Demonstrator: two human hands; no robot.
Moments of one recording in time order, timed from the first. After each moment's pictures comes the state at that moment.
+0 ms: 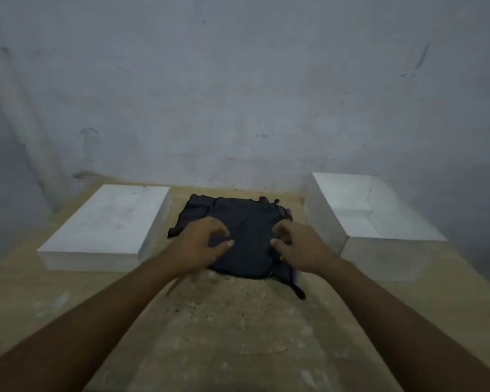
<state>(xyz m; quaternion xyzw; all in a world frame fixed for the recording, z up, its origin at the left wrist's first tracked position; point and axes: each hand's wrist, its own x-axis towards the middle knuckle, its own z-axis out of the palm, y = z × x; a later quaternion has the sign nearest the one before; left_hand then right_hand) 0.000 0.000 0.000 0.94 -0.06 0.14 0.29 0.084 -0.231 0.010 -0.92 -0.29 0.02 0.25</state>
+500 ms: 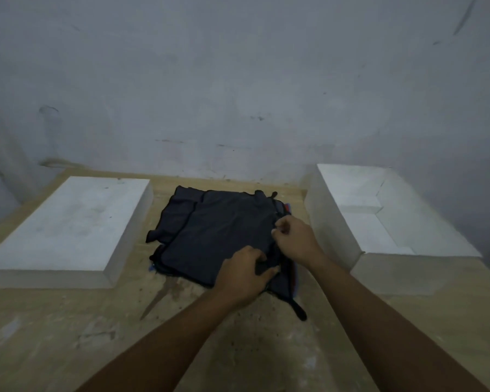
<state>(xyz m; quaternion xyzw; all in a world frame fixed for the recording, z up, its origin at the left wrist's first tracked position) 0.087 -0.084 -0.082 0.95 0.03 0.03 0.31 0.184 -0.207 -0.048 -0.92 -0.14 0.04 0.36</state>
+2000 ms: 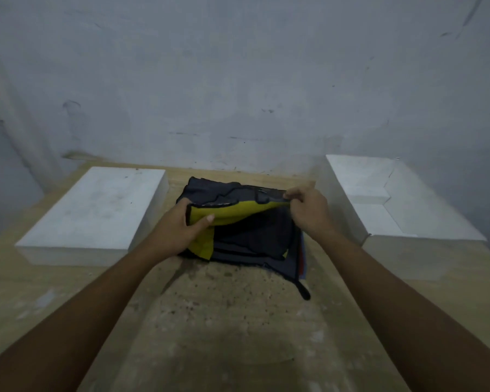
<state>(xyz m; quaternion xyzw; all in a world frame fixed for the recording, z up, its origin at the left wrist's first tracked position) 0.038 0.044 -0.026 0.90 0.10 0.10 0.41 0.176 -0.199 -0.012 -0.90 -0.14 -0.04 0.42</state>
